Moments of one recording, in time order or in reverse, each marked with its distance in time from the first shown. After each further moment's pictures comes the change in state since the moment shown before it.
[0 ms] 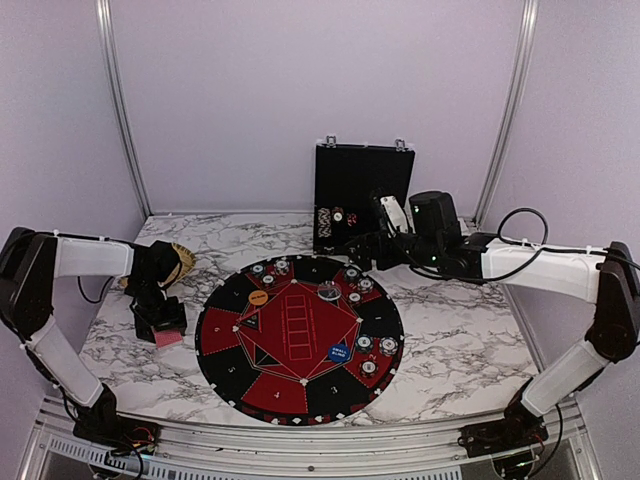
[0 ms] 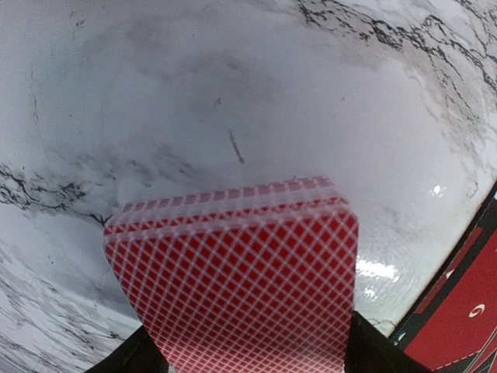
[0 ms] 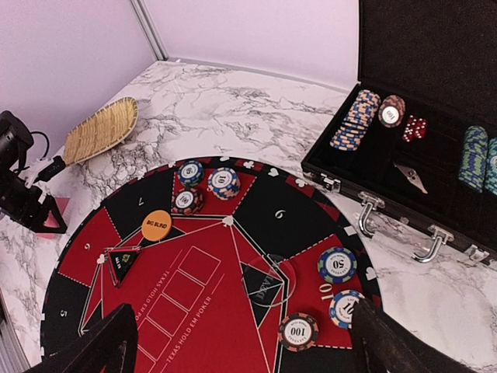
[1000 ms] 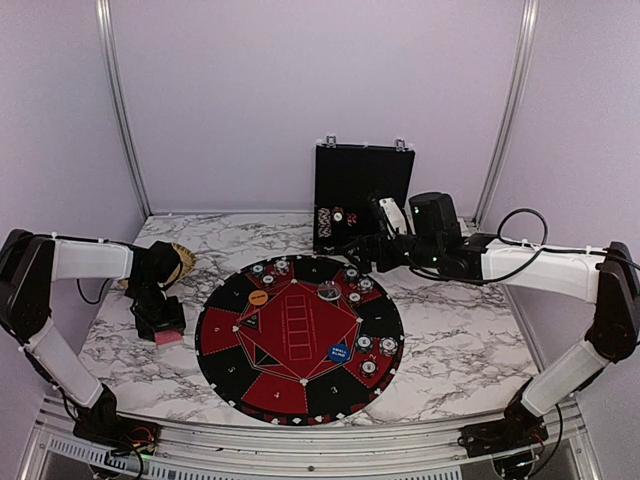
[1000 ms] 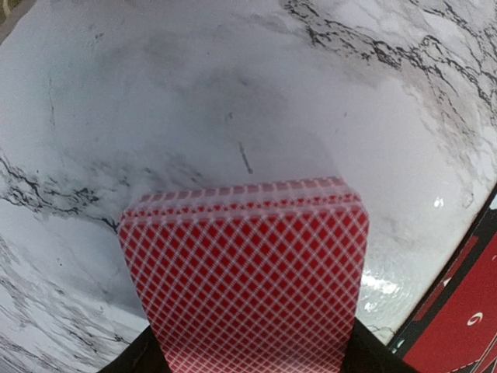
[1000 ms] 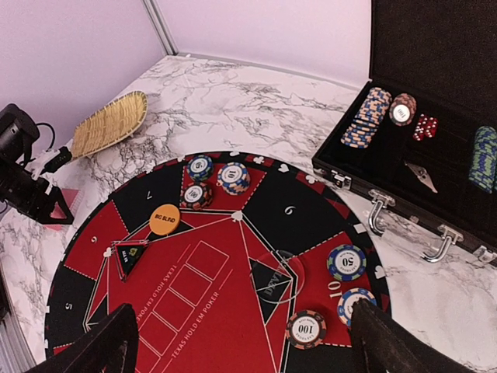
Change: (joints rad) left arm -0.007 -0.023 -0.017 0.026 -0.032 -0.029; right arm -0.002 0.000 -0.007 0.000 -0.035 -0.007
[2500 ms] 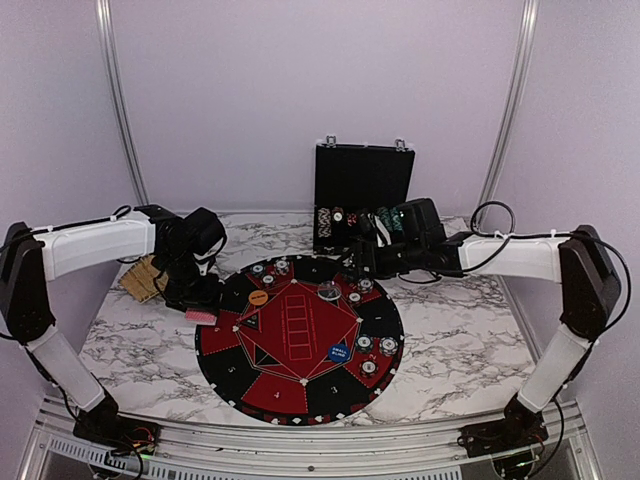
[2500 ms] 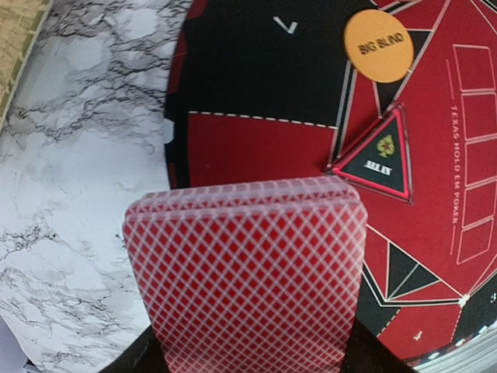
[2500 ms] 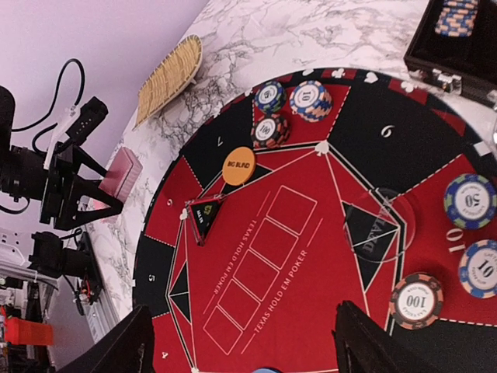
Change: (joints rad) left arm -0.317 0.021 0.362 -0.253 -0.003 0.152; right arm -0.066 0.183 0.066 -0.021 -0.377 0.229
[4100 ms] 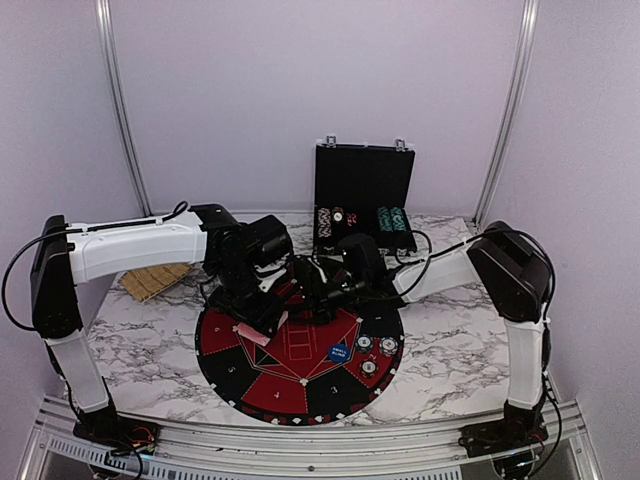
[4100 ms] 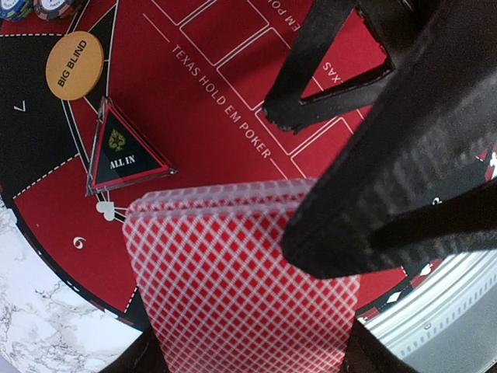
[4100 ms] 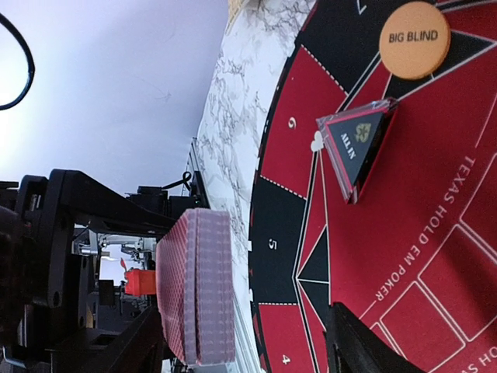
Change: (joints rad) left arm -0.322 0.185 0.279 -0.079 0.096 0.159; right arm 0.189 0.393 0.114 0.388 -0.386 0.481
